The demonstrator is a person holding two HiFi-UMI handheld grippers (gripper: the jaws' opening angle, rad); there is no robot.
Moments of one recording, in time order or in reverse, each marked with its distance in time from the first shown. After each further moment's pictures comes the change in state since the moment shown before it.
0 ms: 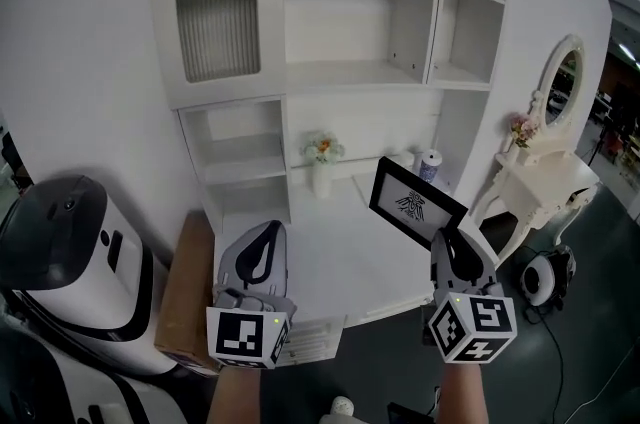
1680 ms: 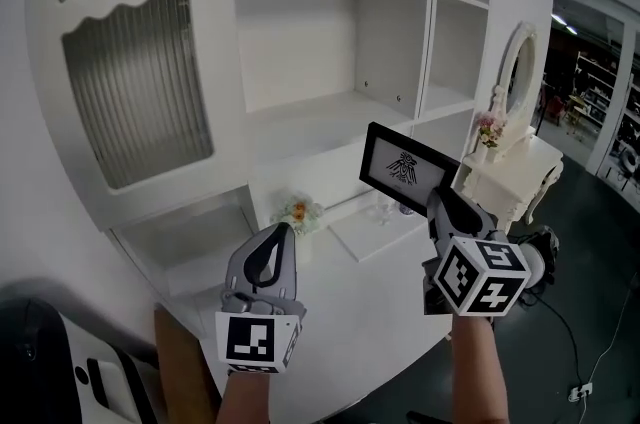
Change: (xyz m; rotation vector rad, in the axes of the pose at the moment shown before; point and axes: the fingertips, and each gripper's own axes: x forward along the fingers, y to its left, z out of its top) left arm 0.226 0.085 -0.068 -0.072 -0.096 -0.269; right arm 0.233 -0.019 0.043 0.024 -0.007 -0.244
